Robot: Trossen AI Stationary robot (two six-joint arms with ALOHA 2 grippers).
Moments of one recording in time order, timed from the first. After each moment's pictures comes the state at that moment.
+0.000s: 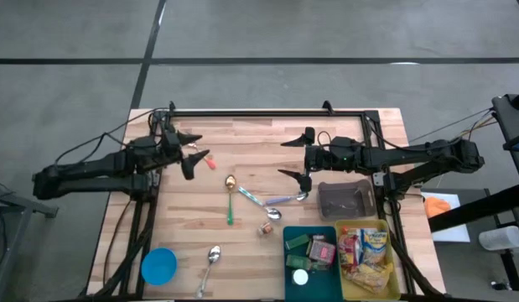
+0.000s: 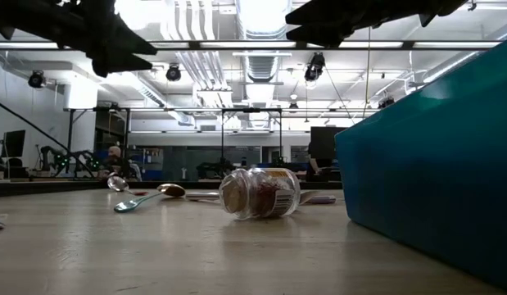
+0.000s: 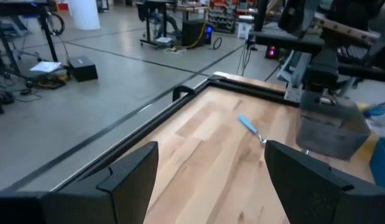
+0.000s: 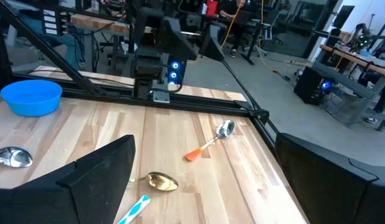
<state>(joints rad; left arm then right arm) 0.21 0.51 0.44 -0.12 -0.26 -0.09 -0.05 1.21 0.76 0.29 0.10 -0.16</state>
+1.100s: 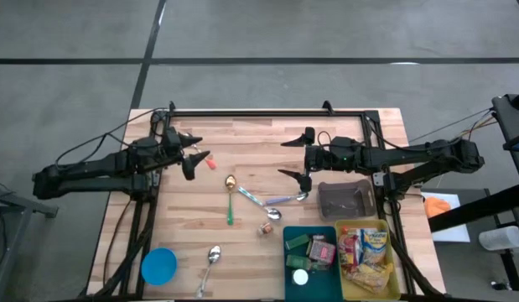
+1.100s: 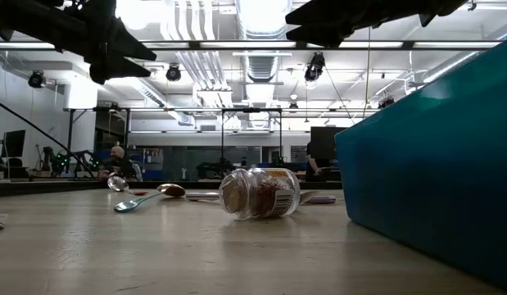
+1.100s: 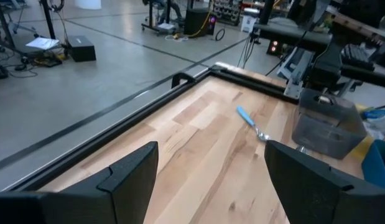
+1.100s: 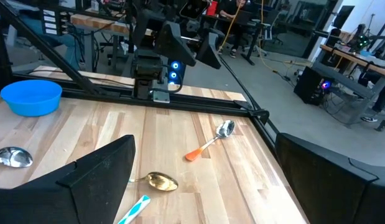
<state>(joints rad) 0.20 0.52 0.44 -0.16 -0.26 -0.18 -0.05 1.21 0.76 0.29 0.10 -0.16</state>
